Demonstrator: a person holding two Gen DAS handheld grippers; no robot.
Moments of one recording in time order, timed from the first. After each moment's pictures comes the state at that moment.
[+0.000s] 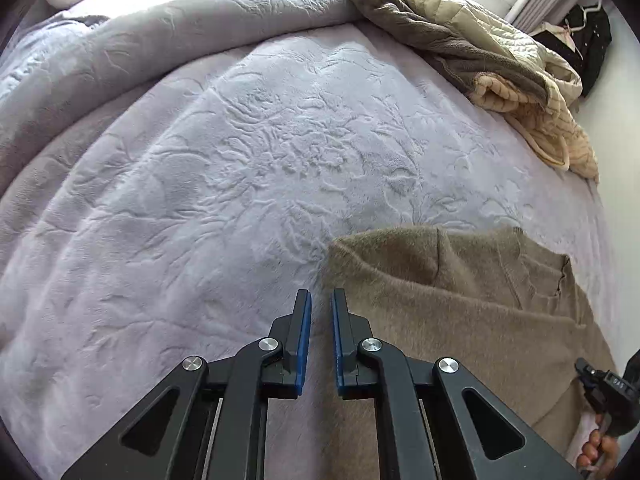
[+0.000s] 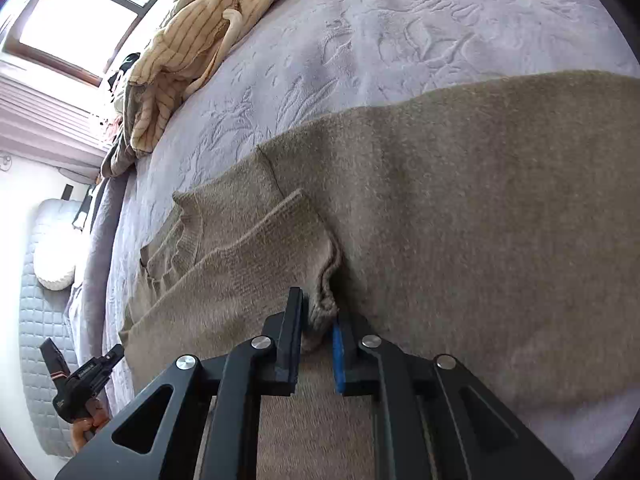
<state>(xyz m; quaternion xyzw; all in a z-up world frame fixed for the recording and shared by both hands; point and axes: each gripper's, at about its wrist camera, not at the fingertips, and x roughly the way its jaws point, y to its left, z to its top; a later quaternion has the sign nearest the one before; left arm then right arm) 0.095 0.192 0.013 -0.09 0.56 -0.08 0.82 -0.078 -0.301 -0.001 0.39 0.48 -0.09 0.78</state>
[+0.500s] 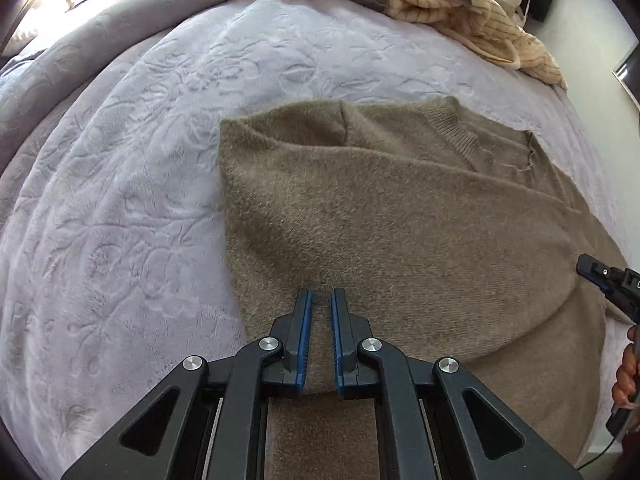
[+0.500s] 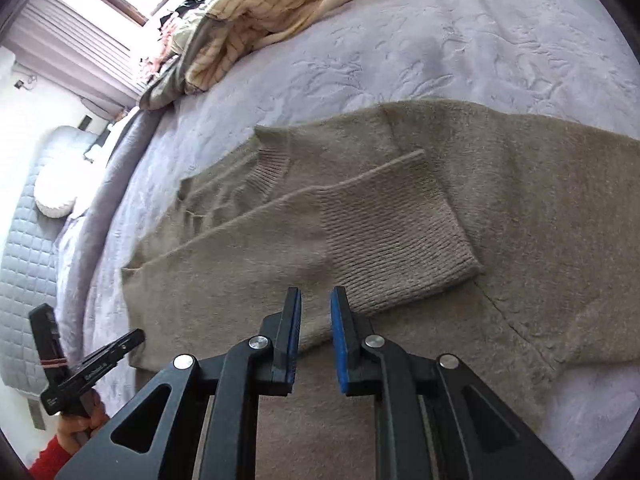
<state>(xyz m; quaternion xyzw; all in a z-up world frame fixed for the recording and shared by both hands) 0.019 0.144 -0.005 -0.01 0.58 -0.14 0.80 -0.055 -0.234 0.018 0.28 0.52 -0.04 0.81</state>
